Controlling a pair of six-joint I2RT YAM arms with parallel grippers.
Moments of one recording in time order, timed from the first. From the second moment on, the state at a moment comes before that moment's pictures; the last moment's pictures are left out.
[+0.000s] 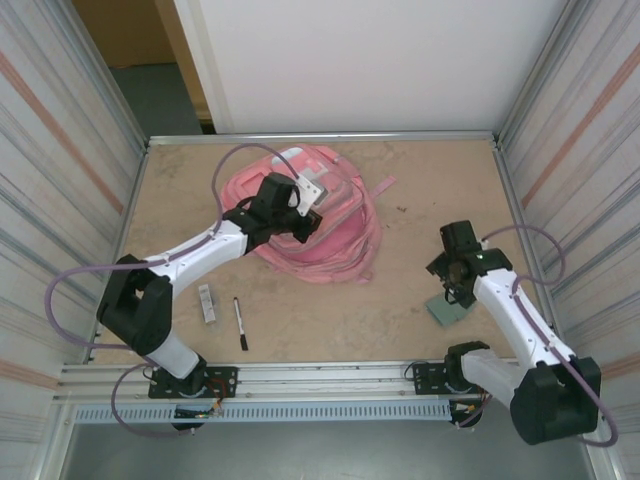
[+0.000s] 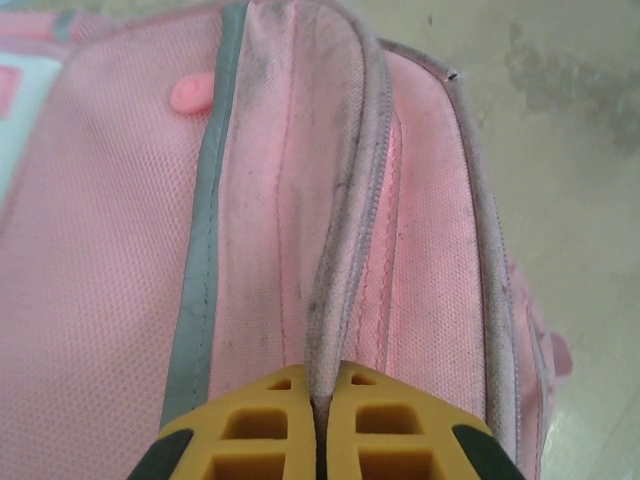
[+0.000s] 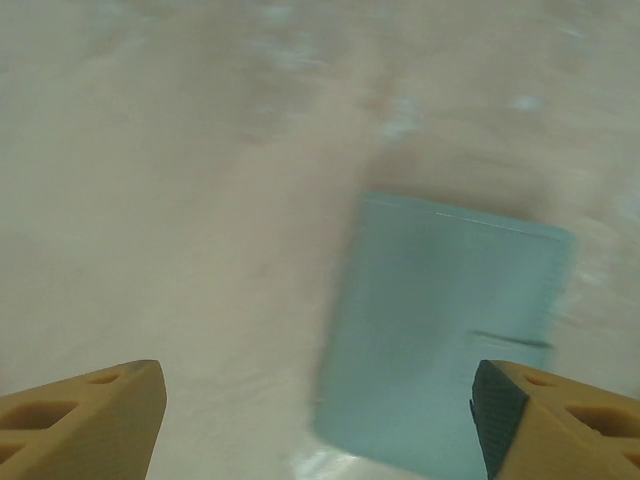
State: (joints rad) left arm -0.62 1.58 1.12 -0.24 0.21 0.06; right arm 0.16 1.01 0.70 -0.97 0.22 1.04
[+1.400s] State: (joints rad) left arm -1.14 1.87 1.29 -0.24 0.25 -0.42; right arm -0.09 1.19 0.68 -0.77 -0.12 0.64
